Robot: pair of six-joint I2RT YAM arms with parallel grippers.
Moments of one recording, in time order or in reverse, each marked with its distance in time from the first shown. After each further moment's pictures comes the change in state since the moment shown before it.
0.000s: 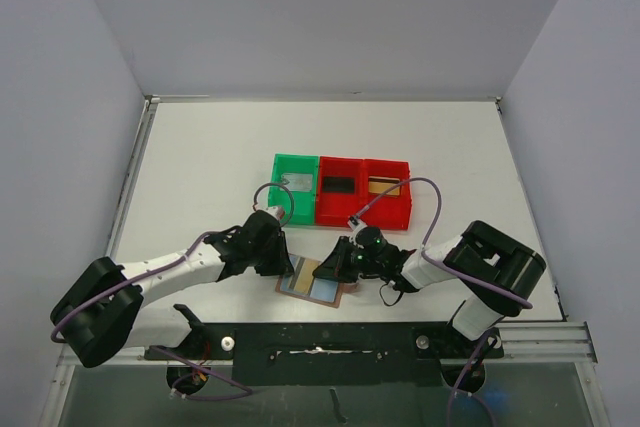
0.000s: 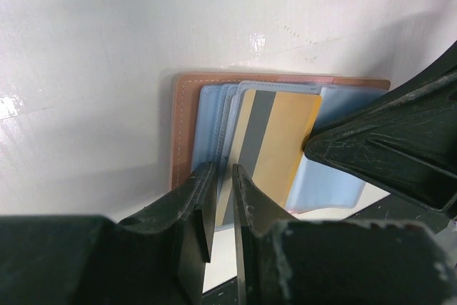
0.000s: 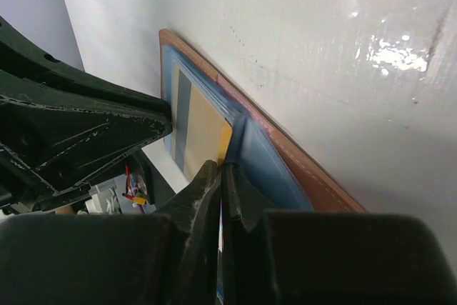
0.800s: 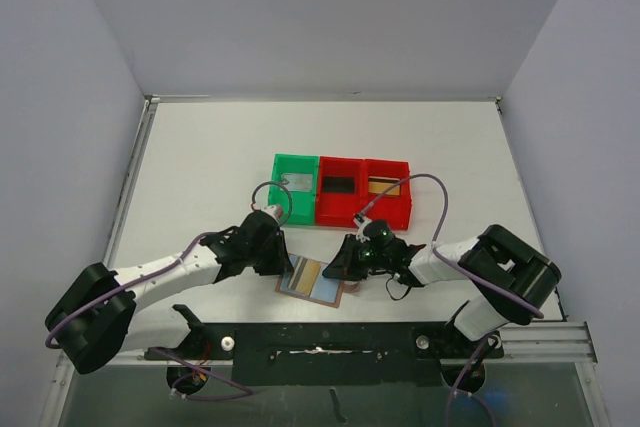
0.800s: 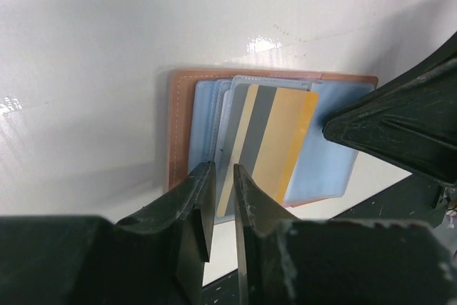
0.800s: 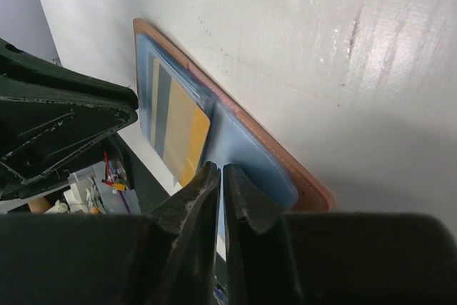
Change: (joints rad) left arm 0.000 -0.032 -0.003 -0.013 -0.002 0.001; right arm -0.081 -0.079 0.002 -0.166 -0.074 -0.114
